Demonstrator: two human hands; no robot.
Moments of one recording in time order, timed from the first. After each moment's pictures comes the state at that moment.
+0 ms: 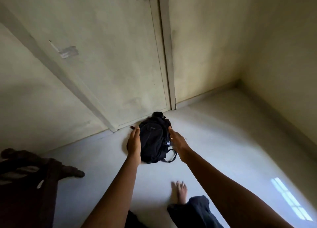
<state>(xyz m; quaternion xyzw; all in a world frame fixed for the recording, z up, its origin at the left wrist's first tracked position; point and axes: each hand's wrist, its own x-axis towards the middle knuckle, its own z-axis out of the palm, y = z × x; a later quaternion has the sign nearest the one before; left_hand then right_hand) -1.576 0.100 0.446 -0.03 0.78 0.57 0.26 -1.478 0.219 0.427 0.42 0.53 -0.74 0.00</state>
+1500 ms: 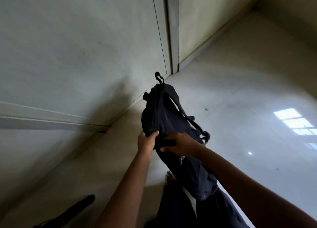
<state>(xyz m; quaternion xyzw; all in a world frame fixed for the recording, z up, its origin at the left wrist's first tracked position) -1.851 0.176 0.222 -0.07 0.82 0.37 0.43 -1.738 0.253 0.224 0.30 0.78 -0.53 0.14</state>
